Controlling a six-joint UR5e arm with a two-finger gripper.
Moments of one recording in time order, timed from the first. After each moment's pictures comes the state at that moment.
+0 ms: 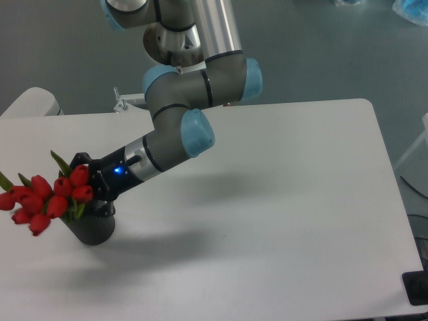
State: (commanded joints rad) arm 2.33 -1.90 -1.79 -0.96 0.37 1.06
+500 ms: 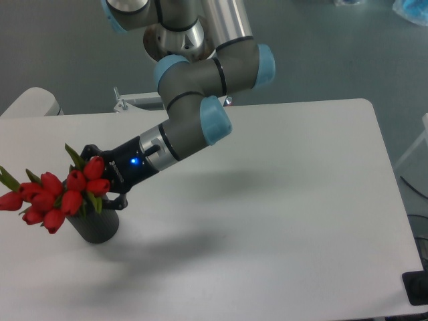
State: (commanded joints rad) arm 2.35 -1.83 -1.79 -0.96 0.33 0.94
